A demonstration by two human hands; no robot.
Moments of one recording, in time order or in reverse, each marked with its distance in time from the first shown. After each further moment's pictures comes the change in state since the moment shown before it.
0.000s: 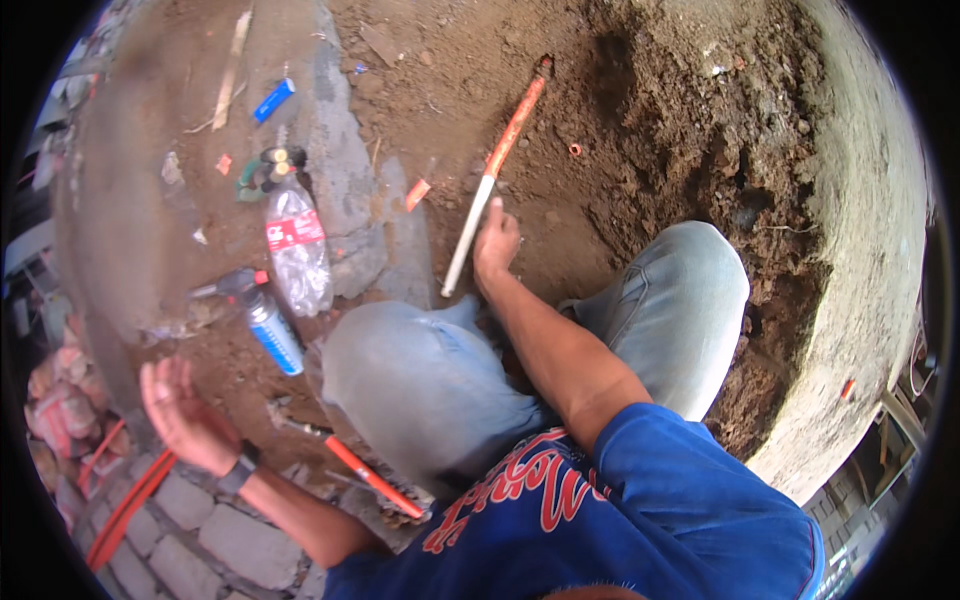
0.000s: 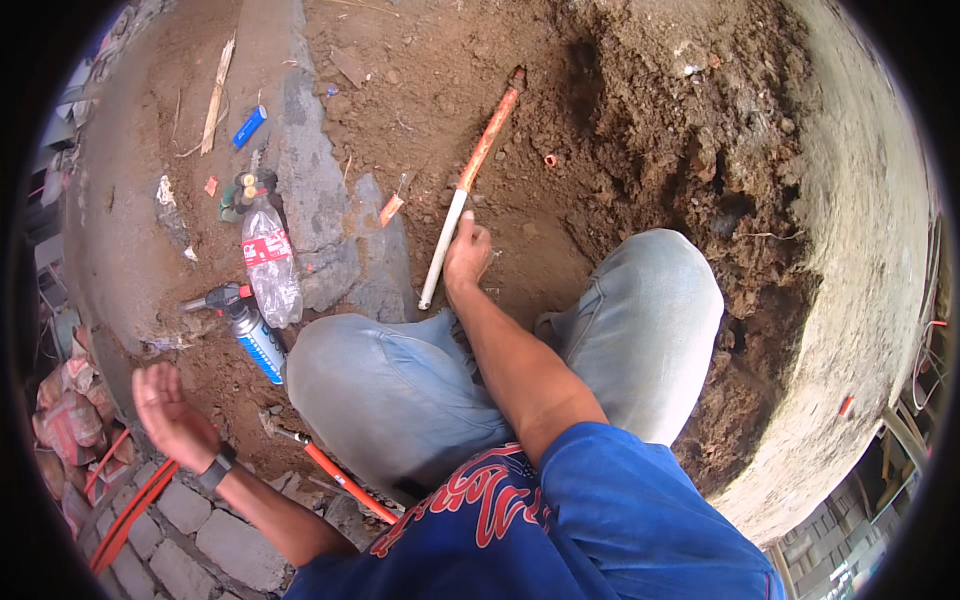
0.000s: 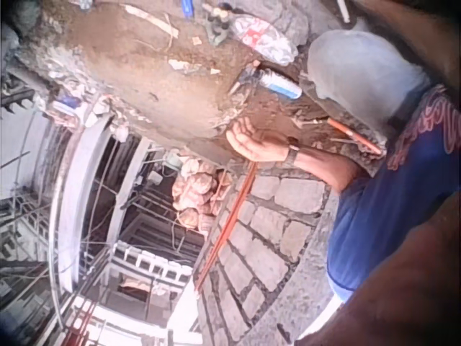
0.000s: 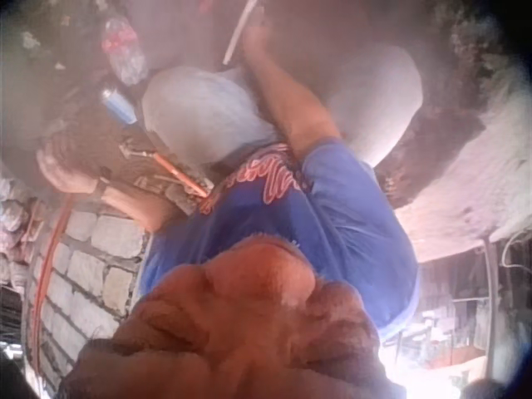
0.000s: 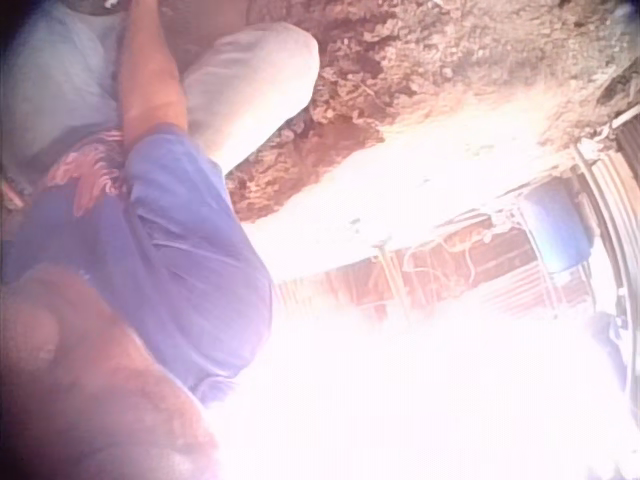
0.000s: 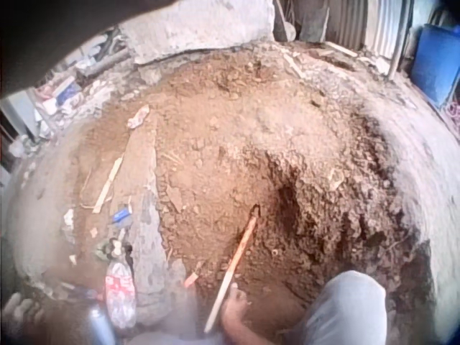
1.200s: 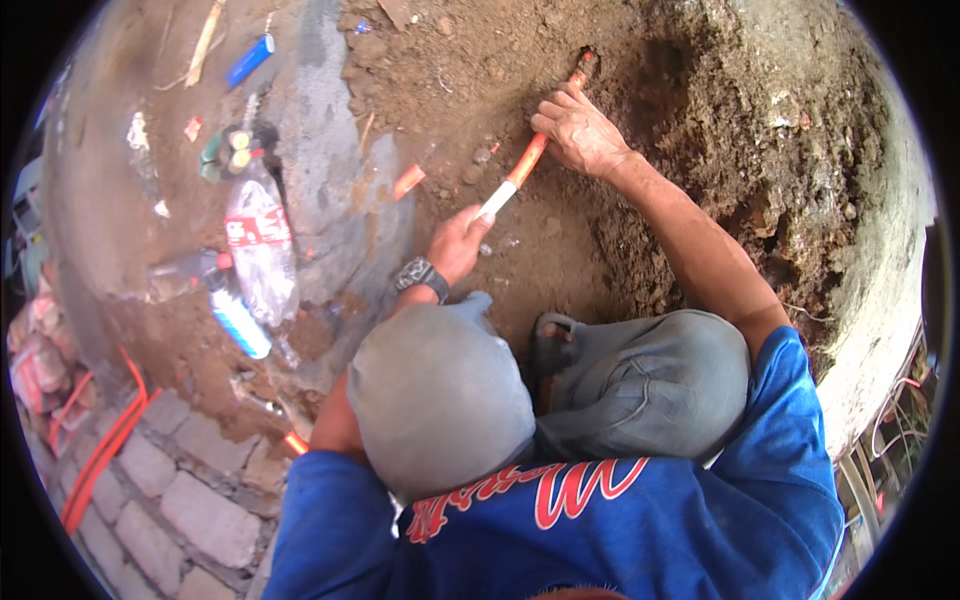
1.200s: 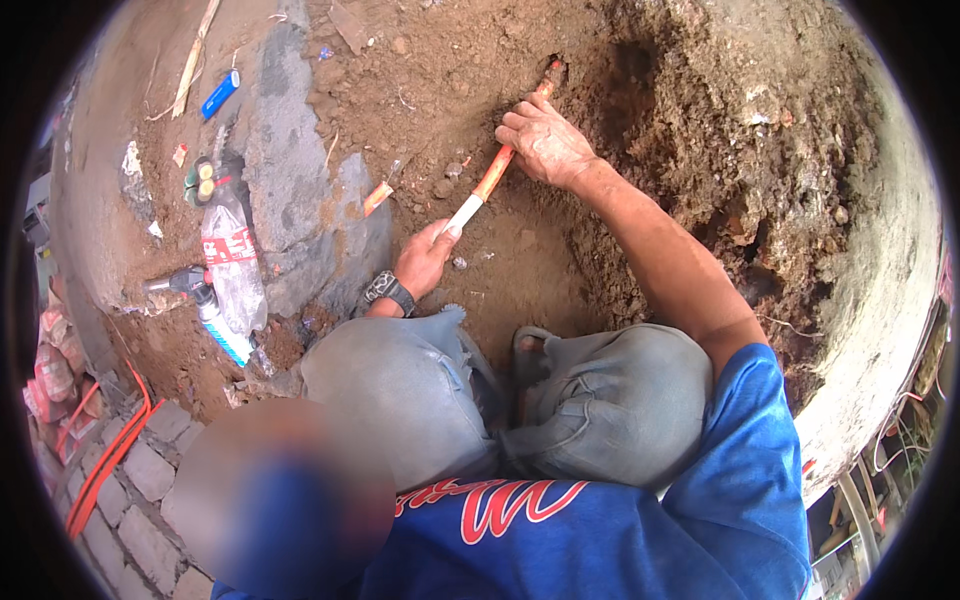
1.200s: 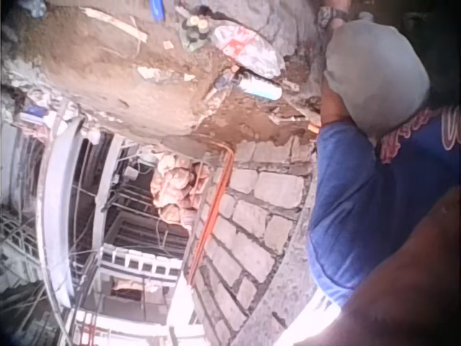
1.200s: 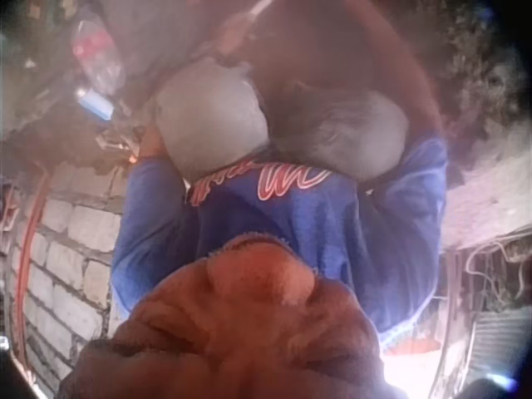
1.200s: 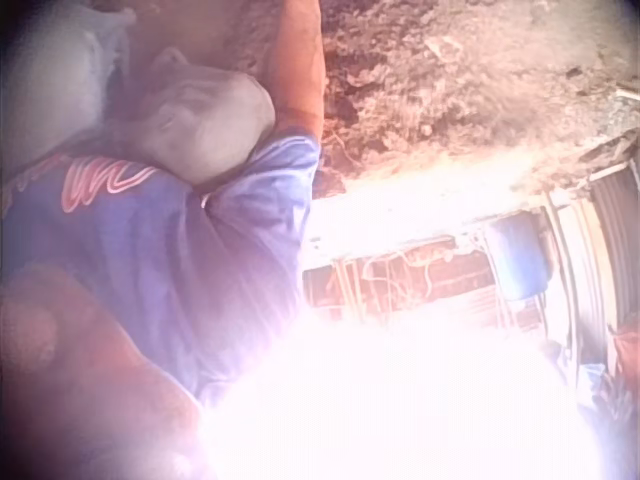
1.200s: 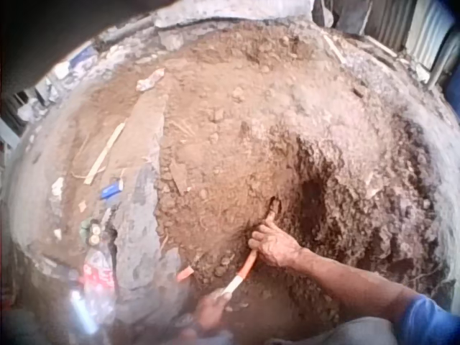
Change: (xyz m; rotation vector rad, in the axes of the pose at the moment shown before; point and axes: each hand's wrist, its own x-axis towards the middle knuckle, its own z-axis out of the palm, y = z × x) left_hand -0.175 -0.218 0.320 0.212 -1.027 -0.423; right_hand 0.168 -0.188 -0.060 -1.152 -0.693 -1.909
